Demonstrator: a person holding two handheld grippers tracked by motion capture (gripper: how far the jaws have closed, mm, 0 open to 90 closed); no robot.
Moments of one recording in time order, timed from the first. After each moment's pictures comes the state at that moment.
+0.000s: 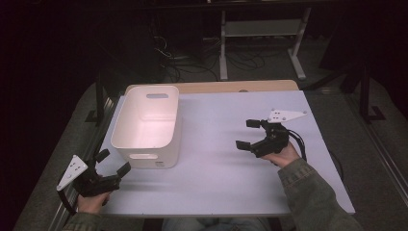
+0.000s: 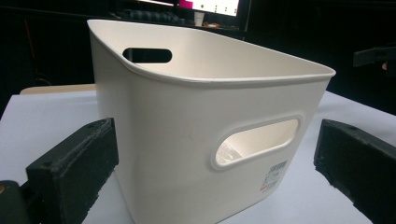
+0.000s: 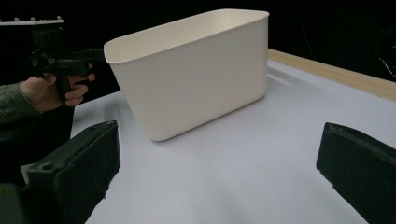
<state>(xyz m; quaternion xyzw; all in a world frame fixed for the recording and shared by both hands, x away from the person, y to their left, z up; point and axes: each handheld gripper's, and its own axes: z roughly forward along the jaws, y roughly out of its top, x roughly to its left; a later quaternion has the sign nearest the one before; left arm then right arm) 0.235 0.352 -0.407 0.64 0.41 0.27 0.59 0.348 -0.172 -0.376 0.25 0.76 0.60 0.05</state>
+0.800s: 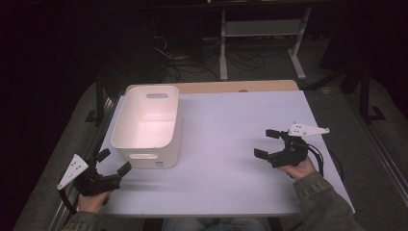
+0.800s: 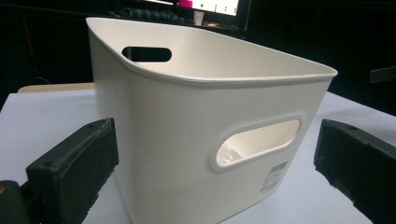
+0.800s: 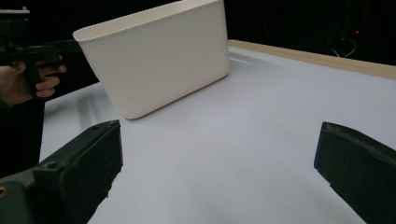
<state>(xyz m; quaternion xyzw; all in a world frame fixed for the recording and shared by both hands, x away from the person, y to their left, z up) 0.238 0.352 -0.408 0.64 0.41 0.26 0.59 0.320 -0.221 -0.403 0.31 0.74 0.59 0.09</state>
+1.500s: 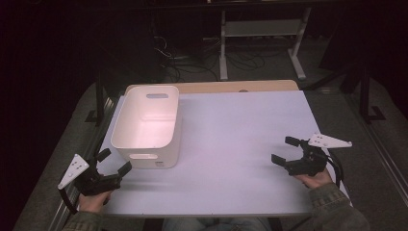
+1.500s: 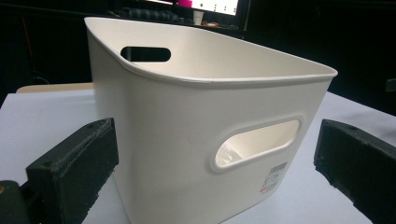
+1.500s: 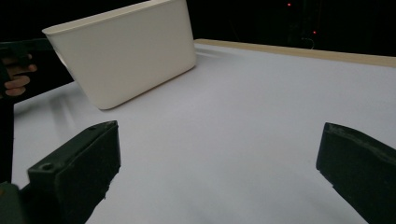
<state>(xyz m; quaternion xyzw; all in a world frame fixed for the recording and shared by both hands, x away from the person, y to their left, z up) 0.238 0.351 -0.408 0.64 0.41 0.26 0.59 0.294 -0.265 -0.420 0.35 0.72 0.59 0.13</state>
